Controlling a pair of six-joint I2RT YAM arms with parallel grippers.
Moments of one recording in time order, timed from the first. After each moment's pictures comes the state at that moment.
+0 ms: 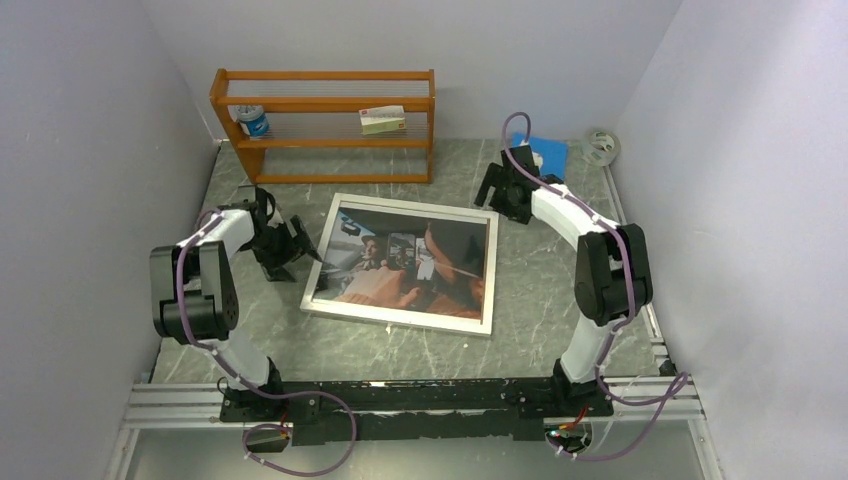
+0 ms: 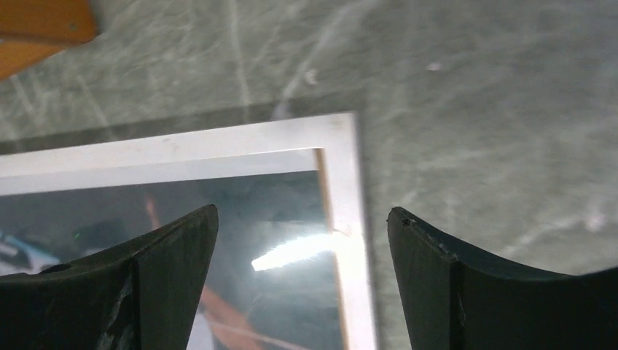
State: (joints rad) left arm 0.11 1.70 1.04 -0.67 0.37 -0.43; right arm 0.25 1.82 1.32 -0.40 0.06 0.60
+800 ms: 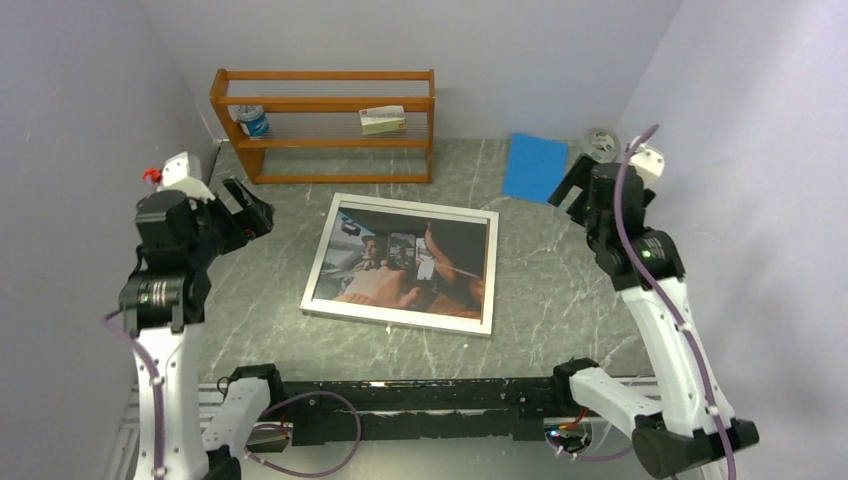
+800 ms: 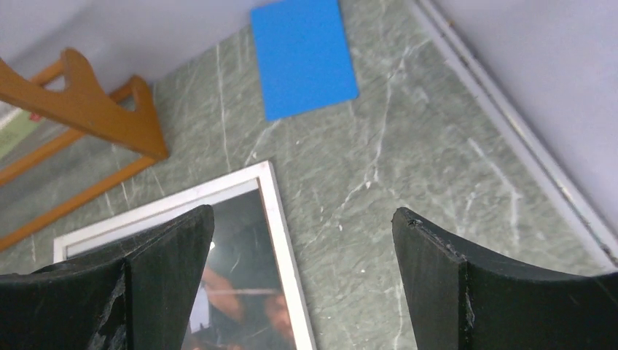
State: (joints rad) left arm 0.10 0.84 1.24 -0.83 0.13 -0.41; right arm 0.25 1.00 1.27 -0.76 0.47 0.55
